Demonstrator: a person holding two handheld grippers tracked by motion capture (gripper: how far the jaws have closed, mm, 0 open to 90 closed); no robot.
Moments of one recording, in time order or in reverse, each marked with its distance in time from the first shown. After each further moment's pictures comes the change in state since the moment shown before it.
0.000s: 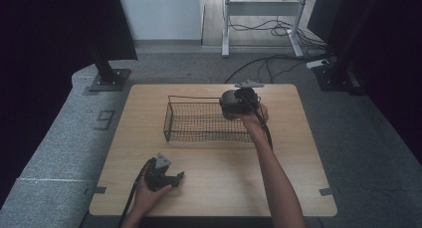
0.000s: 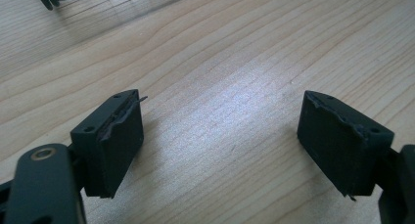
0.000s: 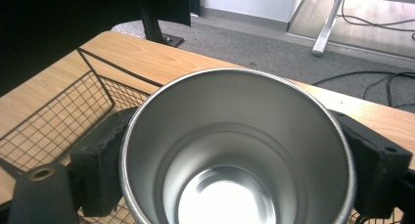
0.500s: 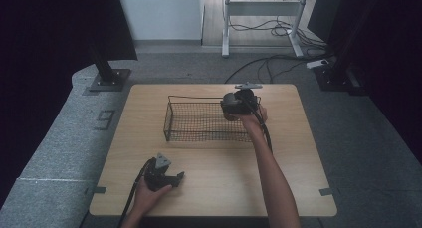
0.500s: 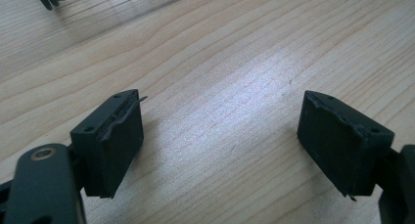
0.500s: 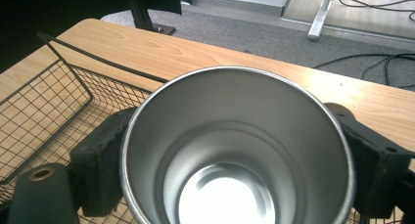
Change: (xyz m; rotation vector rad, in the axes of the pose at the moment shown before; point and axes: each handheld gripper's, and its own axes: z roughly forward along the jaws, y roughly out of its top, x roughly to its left) left arm 0.000 0.000 0.000 0.002 -0.001 0.000; right arm -0.011 -0.012 0.024 0.038 -0.021 0.034
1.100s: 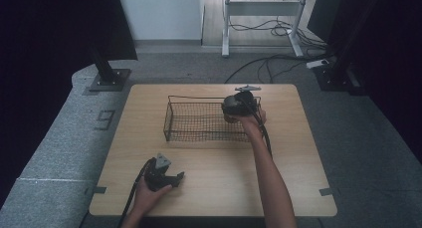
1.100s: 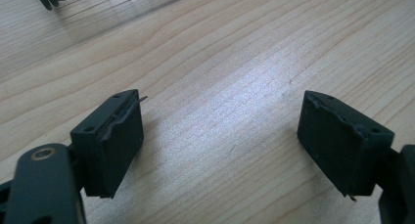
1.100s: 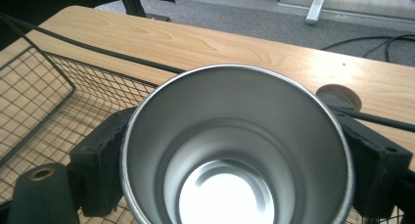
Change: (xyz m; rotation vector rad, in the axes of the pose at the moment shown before) left arm 0.000 0.000 0.000 -0.001 0.000 0.000; right arm -0.009 -0.012 0.019 0.039 -0.018 0.033
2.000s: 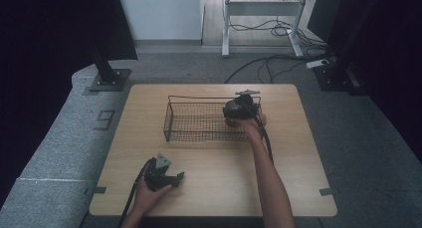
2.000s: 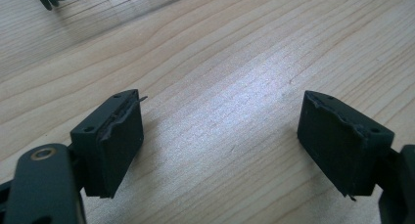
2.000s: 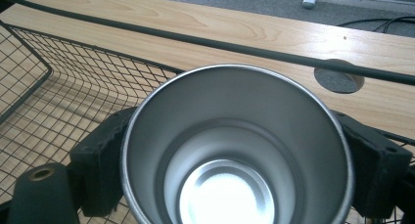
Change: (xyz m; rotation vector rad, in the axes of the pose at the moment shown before) left arm 0.000 0.000 0.000 0.000 0.000 0.001; right arm -0.006 -0.016 0.014 0.052 -0.018 0.006
